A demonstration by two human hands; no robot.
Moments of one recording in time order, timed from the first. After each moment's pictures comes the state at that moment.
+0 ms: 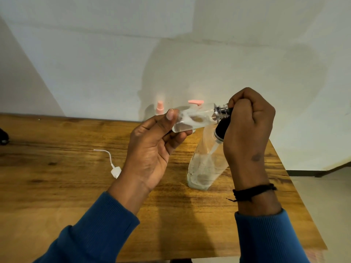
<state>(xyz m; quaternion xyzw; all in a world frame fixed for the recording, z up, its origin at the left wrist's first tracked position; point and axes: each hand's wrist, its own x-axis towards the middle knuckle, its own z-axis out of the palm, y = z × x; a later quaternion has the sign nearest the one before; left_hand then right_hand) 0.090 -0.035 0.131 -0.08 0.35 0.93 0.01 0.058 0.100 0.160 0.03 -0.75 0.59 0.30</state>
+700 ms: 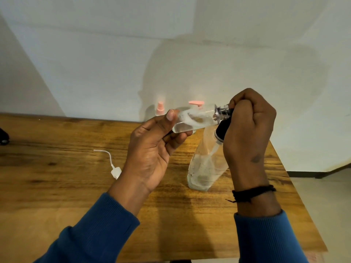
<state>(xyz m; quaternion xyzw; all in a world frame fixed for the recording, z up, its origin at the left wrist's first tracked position) 0.090 -0.035 0.132 -0.08 0.35 0.93 0.01 0.058 0.100 0.158 0.03 -0.75 0.58 0.31</state>
